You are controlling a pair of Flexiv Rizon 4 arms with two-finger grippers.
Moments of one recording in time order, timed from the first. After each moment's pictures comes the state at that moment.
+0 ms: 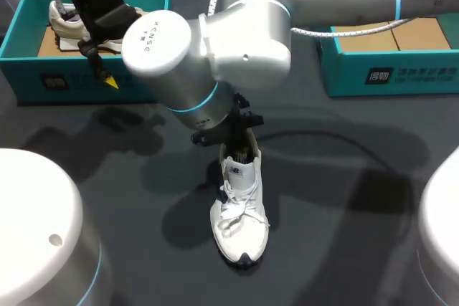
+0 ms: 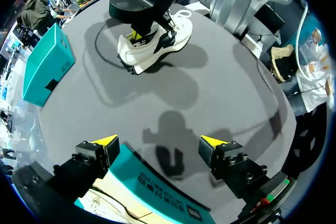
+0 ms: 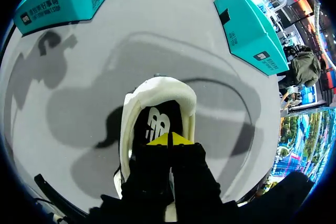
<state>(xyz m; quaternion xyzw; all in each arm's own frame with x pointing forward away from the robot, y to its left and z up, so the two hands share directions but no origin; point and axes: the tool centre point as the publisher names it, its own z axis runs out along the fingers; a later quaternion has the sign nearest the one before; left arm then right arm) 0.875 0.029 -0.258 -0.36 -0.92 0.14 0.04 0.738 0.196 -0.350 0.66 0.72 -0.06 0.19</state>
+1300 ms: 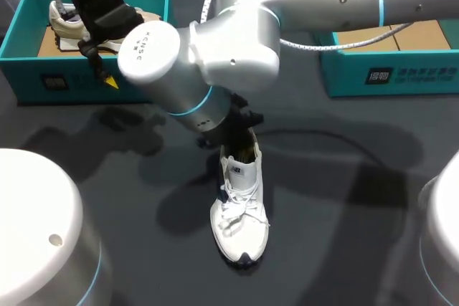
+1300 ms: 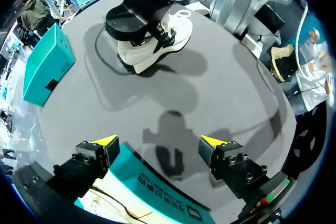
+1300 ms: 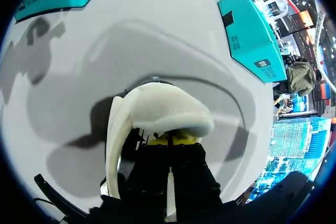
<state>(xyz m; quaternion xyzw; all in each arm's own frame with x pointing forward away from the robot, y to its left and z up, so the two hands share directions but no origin) 0.875 0.029 -0.258 -0.36 -0.92 0.14 0.04 0.754 0.182 -0.376 0.64 0.73 -0.10 0.20</state>
